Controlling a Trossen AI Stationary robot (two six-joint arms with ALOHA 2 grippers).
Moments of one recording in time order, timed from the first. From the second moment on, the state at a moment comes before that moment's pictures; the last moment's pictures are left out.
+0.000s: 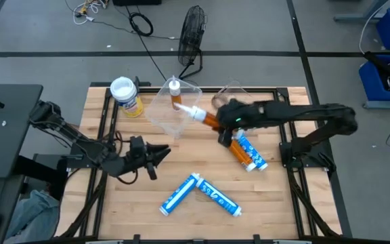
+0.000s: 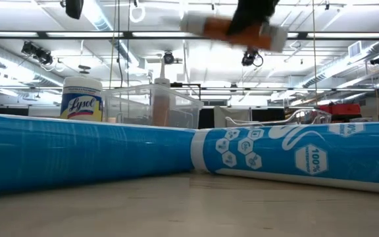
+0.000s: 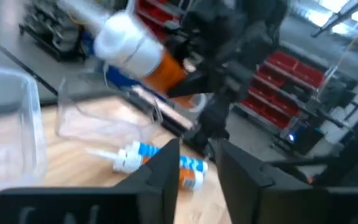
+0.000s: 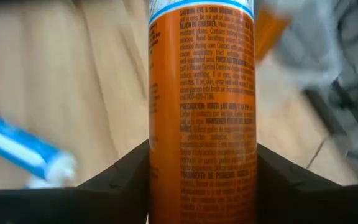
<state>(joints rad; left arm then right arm) -0.58 1.13 0.71 0.38 -1.03 -0.56 -0.02 1.39 1.36 -0.74 0.22 0.18</state>
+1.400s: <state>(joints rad) -0.12 1.13 0.71 0.98 -0.37 -0.32 0.03 1.49 1.36 0.05 0.04 0.26</state>
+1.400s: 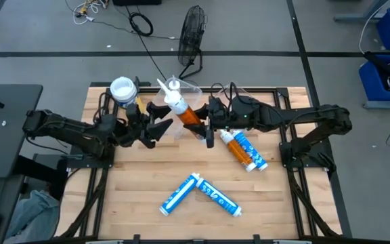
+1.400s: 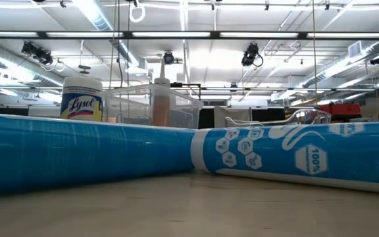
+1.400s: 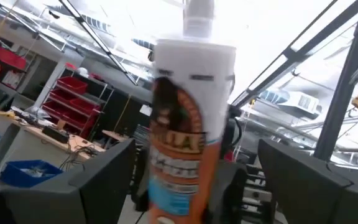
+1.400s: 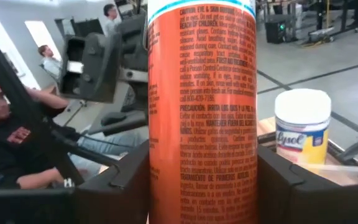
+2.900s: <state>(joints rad) 0.01 1.29 0.91 0.96 -0.17 -0.26 0.01 1.49 1.36 0.01 -0.02 0.28</state>
